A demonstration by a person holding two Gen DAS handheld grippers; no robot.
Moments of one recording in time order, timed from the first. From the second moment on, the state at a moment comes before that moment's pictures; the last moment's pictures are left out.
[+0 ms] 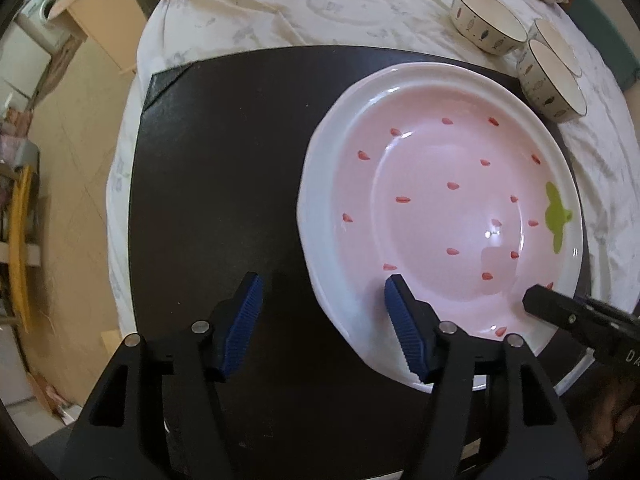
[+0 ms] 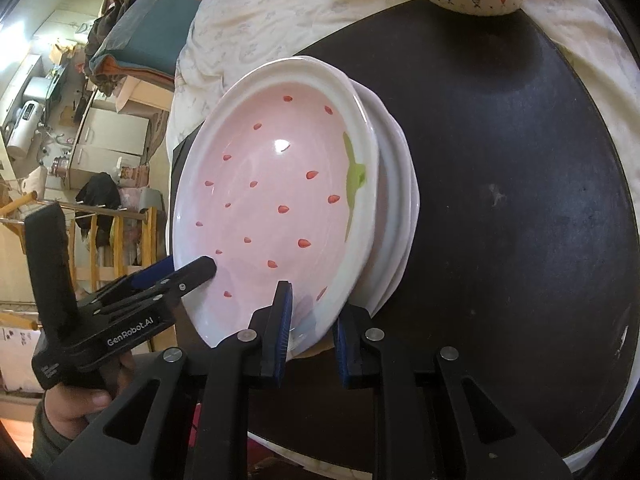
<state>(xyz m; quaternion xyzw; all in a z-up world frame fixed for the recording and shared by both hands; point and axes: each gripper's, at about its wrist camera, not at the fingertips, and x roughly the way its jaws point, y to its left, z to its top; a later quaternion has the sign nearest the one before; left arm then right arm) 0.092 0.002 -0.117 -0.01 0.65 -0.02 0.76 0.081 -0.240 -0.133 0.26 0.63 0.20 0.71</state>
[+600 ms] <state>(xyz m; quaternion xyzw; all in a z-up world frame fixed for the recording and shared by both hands) 0.090 -0.007 -0.115 0.03 0.64 0.00 0.77 0.075 -0.259 -0.128 0.29 0.64 0.21 0.68</state>
